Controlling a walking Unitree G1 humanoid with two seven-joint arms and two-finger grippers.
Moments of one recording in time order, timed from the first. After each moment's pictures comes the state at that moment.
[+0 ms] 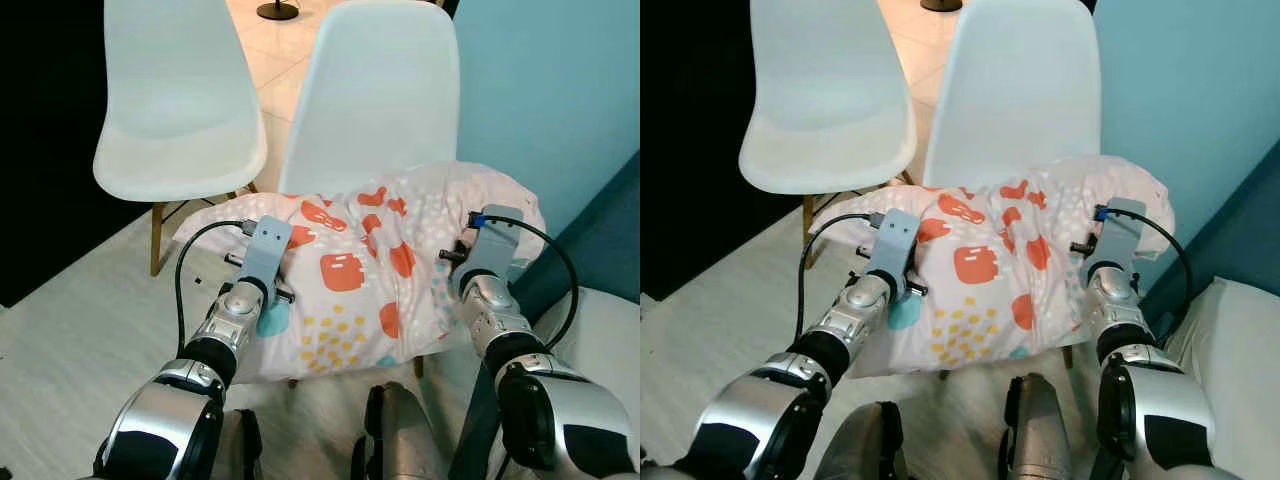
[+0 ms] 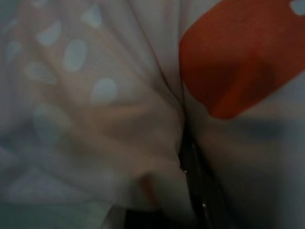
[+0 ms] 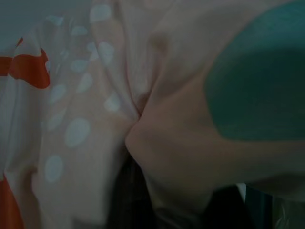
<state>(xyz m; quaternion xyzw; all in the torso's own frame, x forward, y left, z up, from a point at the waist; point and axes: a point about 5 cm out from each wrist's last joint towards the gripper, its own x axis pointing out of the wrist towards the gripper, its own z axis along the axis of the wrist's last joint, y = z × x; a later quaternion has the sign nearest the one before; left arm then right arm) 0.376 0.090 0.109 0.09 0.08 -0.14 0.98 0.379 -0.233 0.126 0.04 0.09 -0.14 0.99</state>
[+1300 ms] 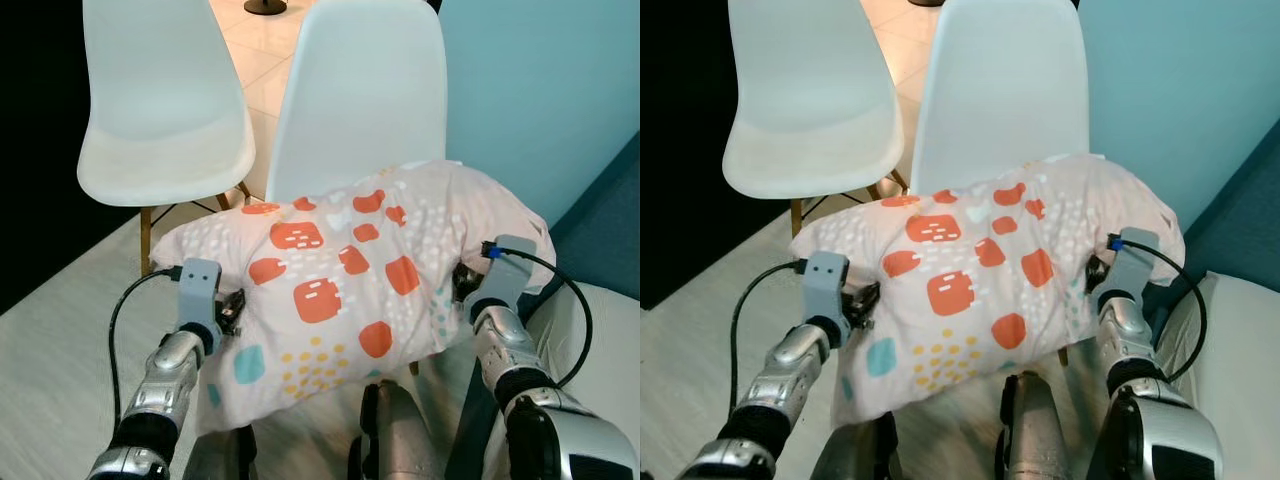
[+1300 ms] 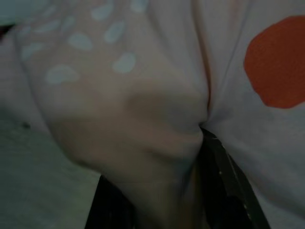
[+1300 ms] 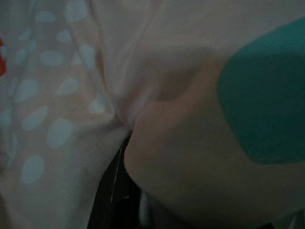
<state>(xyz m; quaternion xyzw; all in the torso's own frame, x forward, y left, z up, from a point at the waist) 0.324 0.174 0.075 0.02 0.06 -0.10 0.99 0.352 -0.255 0.096 0.04 0.07 -0.15 0.99</state>
